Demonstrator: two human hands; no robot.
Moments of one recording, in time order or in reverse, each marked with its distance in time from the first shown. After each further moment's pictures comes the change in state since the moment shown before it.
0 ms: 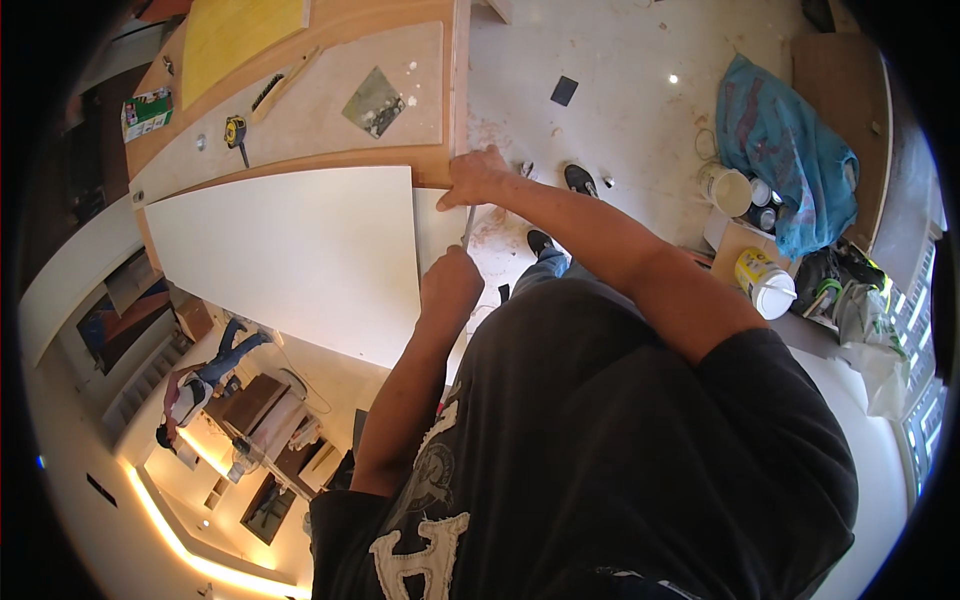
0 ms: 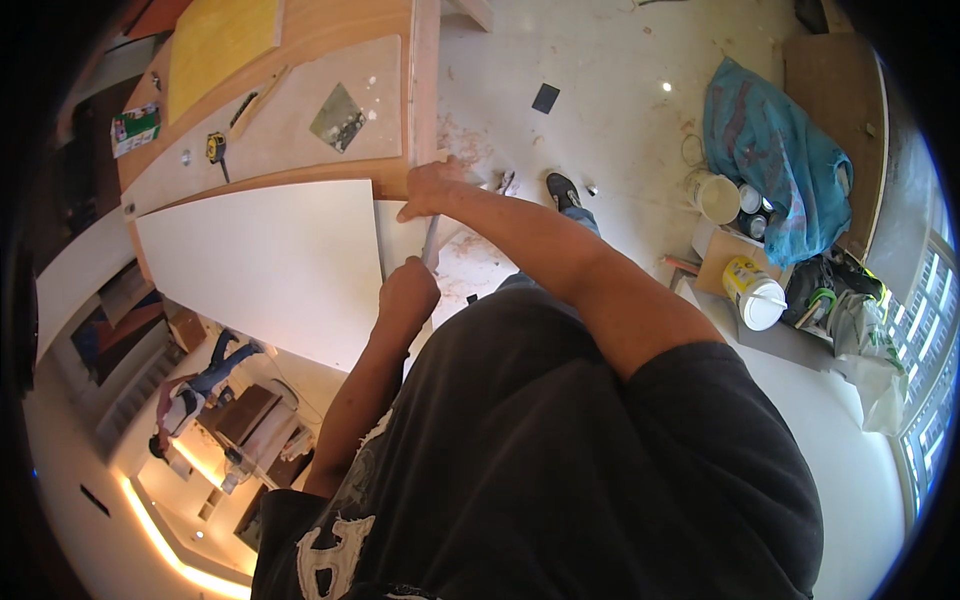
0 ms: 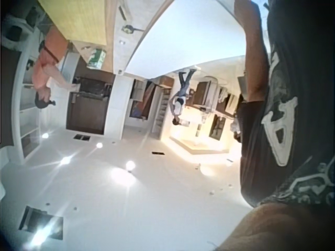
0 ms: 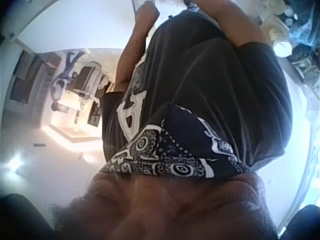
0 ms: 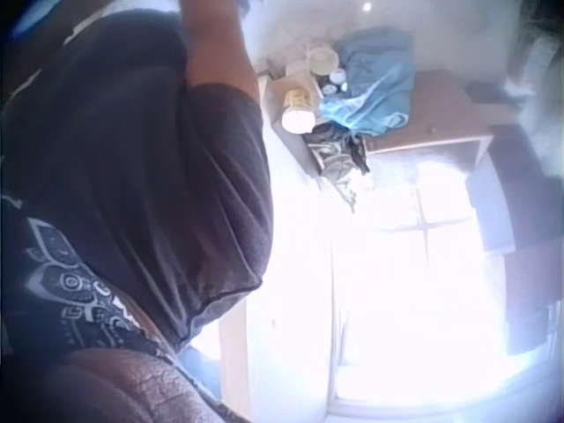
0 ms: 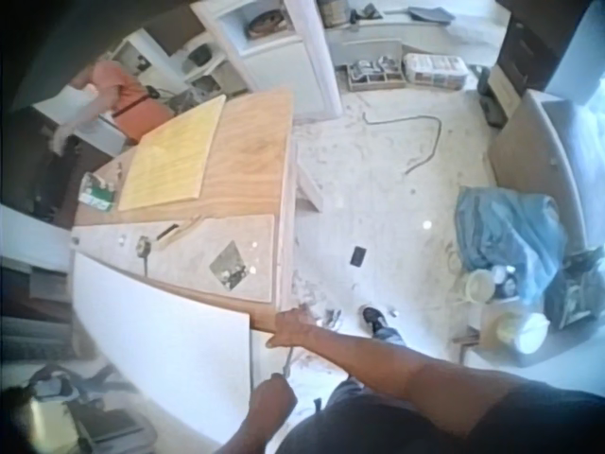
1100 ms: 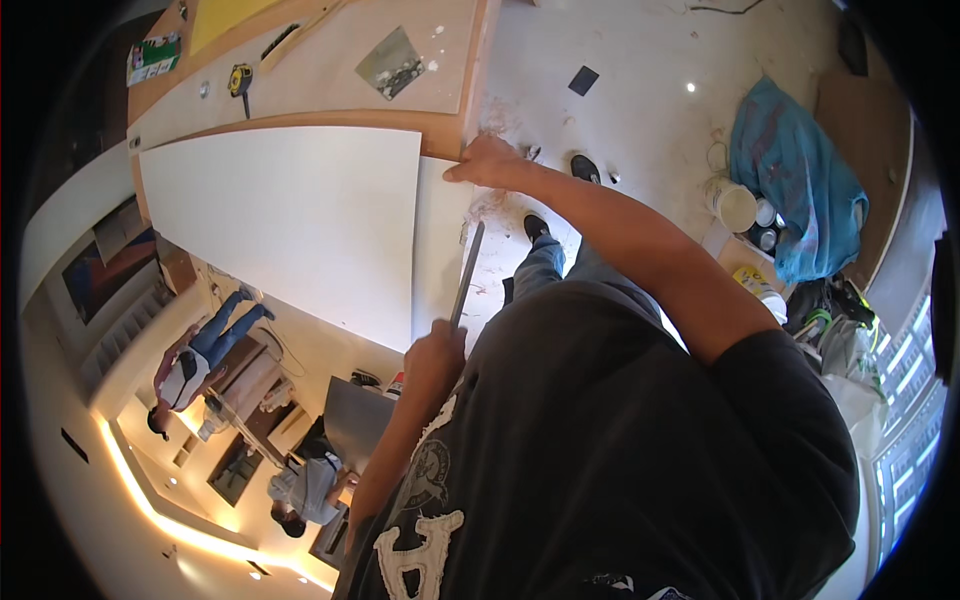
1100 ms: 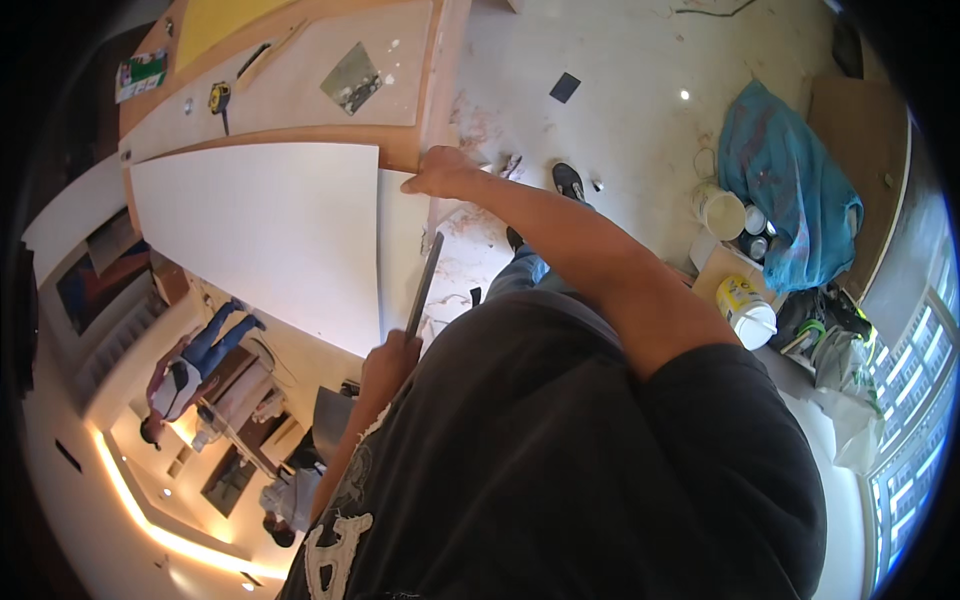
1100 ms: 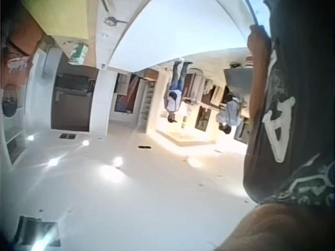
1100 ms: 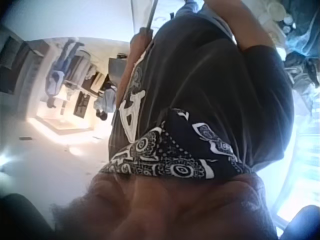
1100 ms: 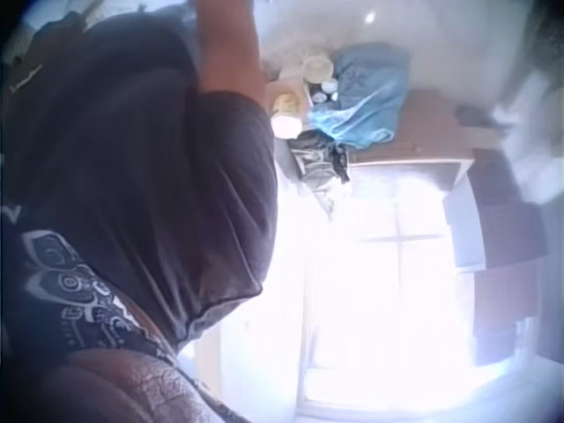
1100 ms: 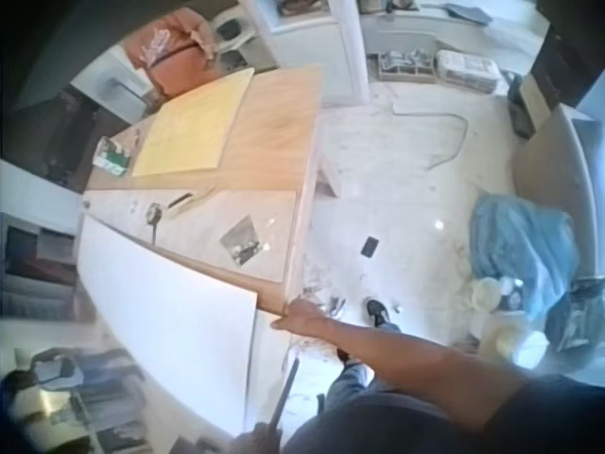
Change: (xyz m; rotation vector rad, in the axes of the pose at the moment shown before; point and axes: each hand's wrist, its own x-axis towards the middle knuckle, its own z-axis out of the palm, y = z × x) left_hand -0.122 -0.035 0.025 -0.195 -0.099 -0.173; right_hand 0.015 0.023 0.031 0.419 -0.018 -0.046
